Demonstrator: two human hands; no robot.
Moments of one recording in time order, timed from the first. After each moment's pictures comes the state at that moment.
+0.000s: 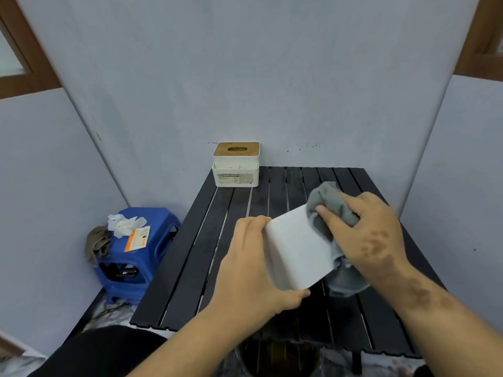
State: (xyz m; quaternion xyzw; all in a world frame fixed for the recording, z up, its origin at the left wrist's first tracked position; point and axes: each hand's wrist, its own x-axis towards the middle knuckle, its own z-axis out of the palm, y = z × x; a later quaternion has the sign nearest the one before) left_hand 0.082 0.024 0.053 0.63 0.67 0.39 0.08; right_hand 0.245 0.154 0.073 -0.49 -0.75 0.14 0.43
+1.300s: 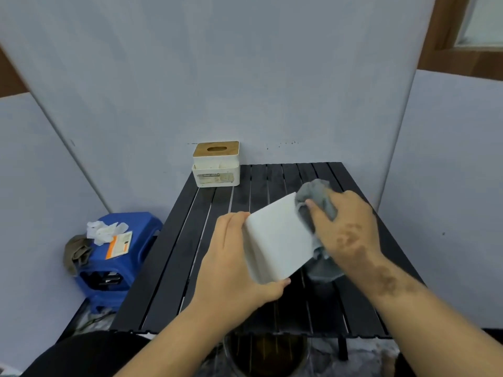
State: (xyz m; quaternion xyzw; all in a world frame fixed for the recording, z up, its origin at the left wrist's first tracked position) left_hand 0.090 0.028 0.051 0.65 0.66 0.39 0.04; right_hand 0.260 0.162 0.063 -0.51 -0.75 0.14 0.40
